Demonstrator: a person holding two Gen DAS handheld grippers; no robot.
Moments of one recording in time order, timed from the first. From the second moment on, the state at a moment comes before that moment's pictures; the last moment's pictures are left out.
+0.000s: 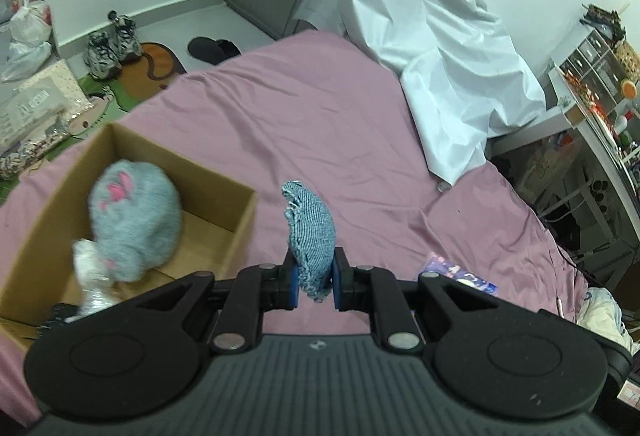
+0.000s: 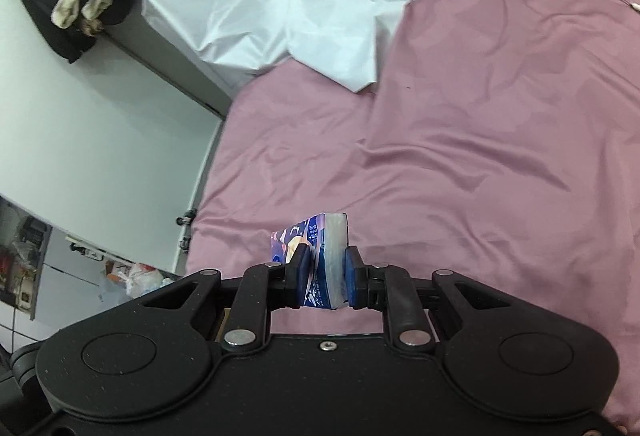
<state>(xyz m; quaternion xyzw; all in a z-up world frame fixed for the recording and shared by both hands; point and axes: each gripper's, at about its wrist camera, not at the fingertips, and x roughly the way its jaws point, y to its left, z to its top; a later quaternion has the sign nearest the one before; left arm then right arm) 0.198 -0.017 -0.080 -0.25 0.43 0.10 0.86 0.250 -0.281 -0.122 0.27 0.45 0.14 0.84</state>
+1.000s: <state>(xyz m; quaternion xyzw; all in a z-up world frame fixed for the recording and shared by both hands) 0.145 0.059 -0.069 -0.27 0.42 0.12 0.86 0.217 -0.222 -0.074 0.21 0.38 0.21 0.88</state>
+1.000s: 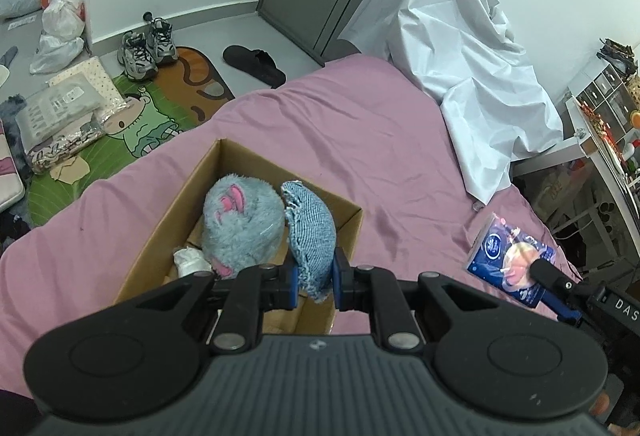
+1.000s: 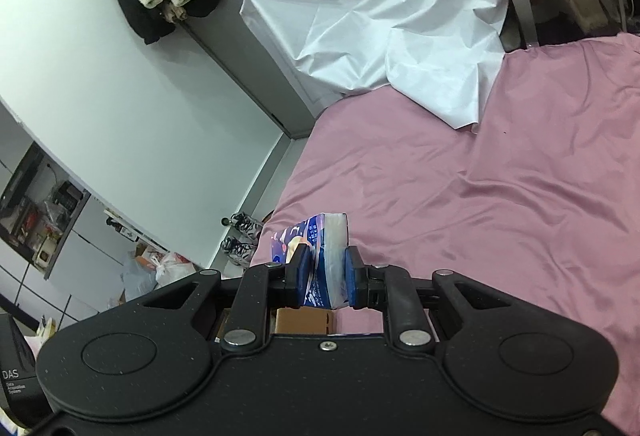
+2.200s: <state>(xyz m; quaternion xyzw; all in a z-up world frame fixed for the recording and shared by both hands) 0.153 0.072 -0.134 -0.27 0.50 0.08 0.82 0.204 -0.136 -0.091 0.12 0.40 0.26 0.87</state>
